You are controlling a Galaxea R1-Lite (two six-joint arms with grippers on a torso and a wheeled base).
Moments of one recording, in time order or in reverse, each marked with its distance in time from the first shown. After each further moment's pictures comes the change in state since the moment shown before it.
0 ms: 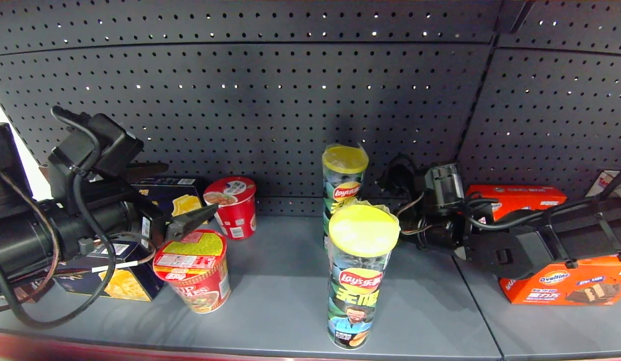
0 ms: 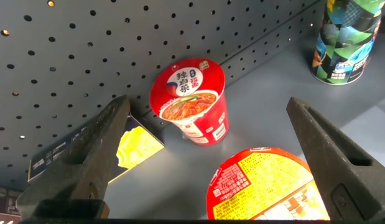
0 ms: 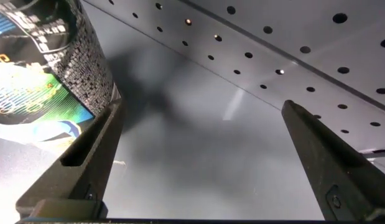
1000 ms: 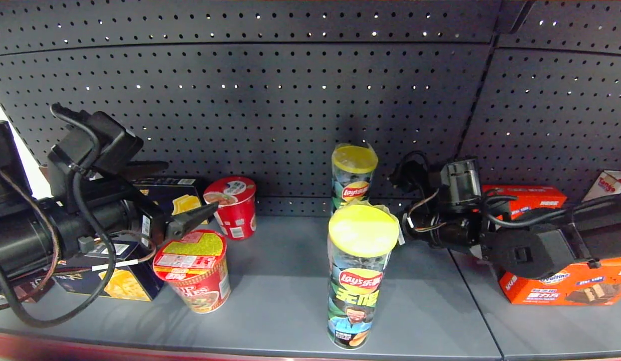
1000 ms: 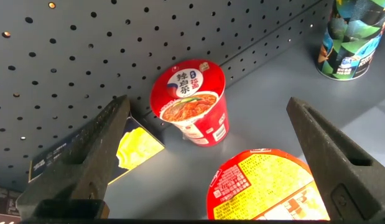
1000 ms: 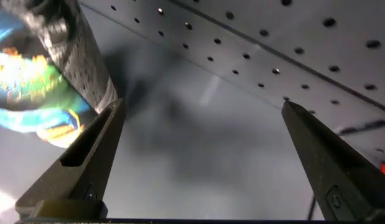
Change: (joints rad) left arm -0.001 0.000 -0.006 0.001 0.000 0.000; right arm -0.029 -0.041 0.032 0.000 0.000 -0.006
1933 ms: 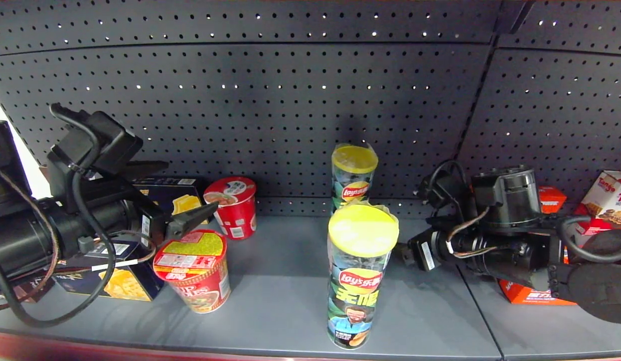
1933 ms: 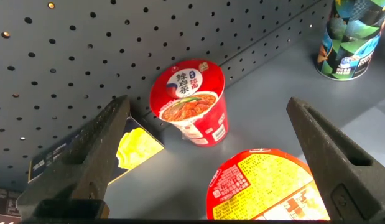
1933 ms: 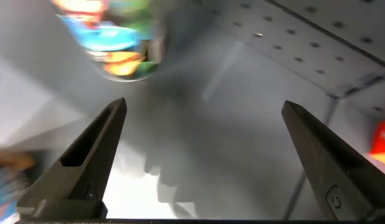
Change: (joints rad) left arm -0.001 -0.001 -0.001 -0.001 0.000 0.000; right arm 0.031 -0.204 0.228 0.002 0.008 -0.002
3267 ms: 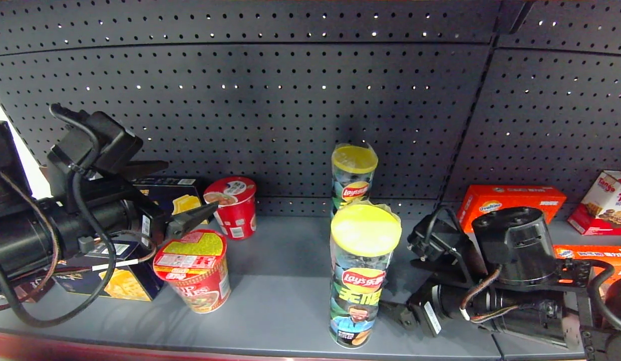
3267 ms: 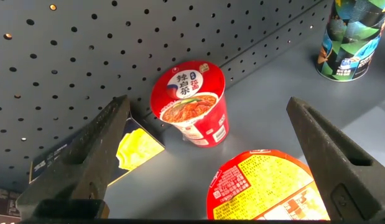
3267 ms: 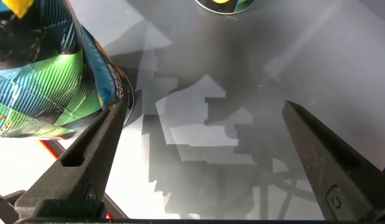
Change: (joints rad) left arm 0.000 0.001 0.004 -0.007 0.000 0.000; right arm 0.140 -0.081 0.182 -0.003 0.117 -0.002
